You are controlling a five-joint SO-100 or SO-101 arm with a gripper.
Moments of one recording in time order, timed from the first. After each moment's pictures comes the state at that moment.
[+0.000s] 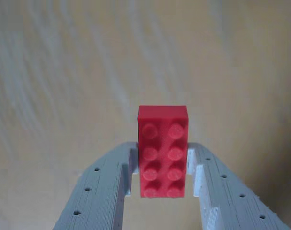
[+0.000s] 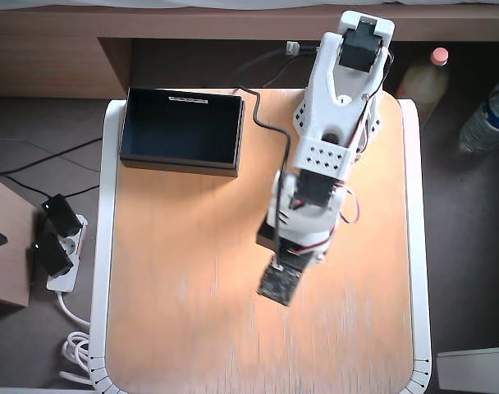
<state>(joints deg) 17.8 115.8 115.4 72.2 175.1</state>
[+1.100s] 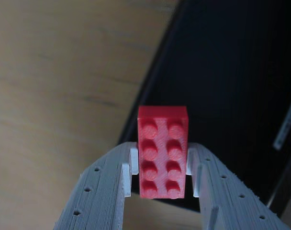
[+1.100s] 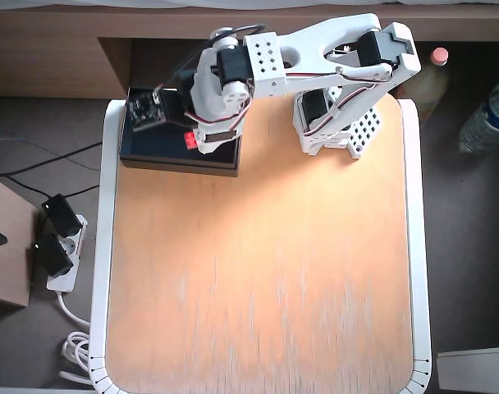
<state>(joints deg) 74.6 121.6 107.6 84.7 184.0</state>
